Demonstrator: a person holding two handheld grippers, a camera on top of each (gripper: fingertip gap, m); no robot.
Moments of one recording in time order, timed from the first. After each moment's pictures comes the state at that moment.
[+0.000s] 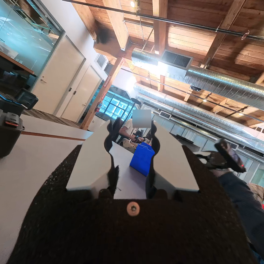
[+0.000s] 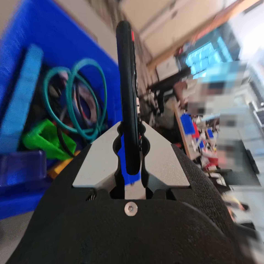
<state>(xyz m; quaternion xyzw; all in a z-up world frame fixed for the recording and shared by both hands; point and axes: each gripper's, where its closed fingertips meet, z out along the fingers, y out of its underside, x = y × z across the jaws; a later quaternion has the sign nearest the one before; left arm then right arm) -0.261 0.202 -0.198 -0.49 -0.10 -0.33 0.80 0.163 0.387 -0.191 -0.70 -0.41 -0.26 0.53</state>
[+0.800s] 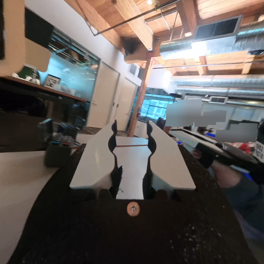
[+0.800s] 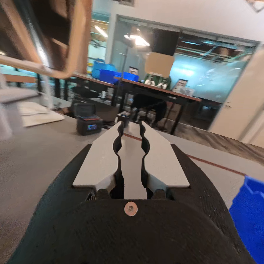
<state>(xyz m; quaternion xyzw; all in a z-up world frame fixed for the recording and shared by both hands) -0.273 0.197 -0.199 -0.53 -0.09 -0.11 0.83 -0.171 0.301 -0.199 -0.52 -0.39 0.30 0.70</state>
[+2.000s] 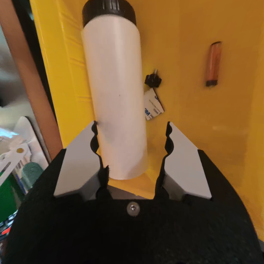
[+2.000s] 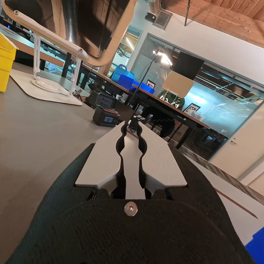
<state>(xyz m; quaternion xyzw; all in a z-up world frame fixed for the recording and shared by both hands) -0.438 -0.140 -0.305 -0.94 -0.15 0.28 0.10 -0.191 0.265 -0.231 -0.41 -0.49 0.28 0.71</state>
